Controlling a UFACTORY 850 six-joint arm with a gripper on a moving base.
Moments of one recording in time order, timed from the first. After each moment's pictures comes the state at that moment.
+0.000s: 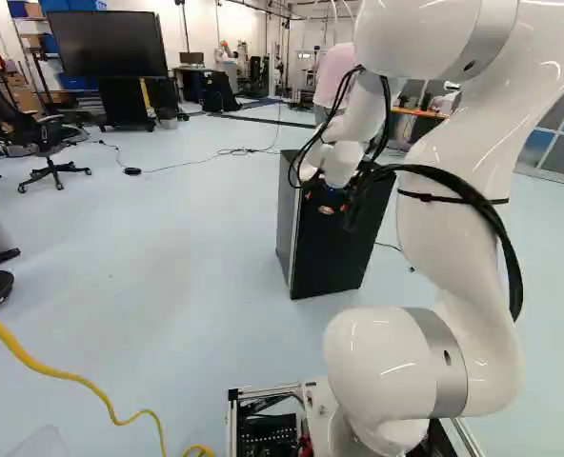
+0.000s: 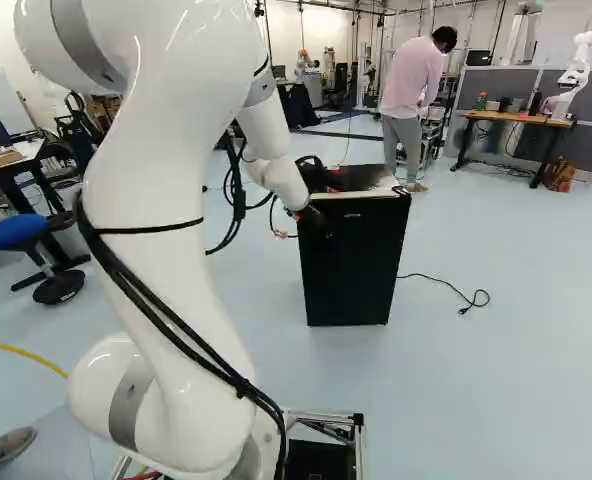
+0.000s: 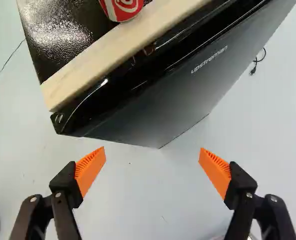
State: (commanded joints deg) arm -8.3 -20.3 -50.2 22.6 8.8 0.0
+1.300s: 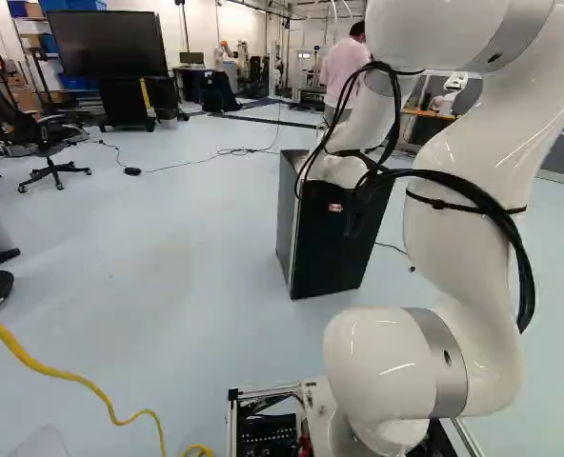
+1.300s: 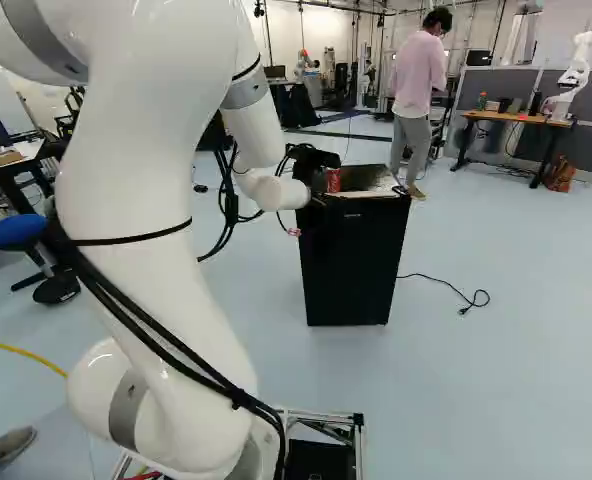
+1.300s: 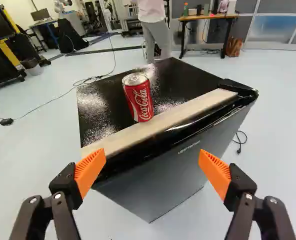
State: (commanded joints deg) arm -8.4 -17.1 -43.6 12.5 41.2 0.0
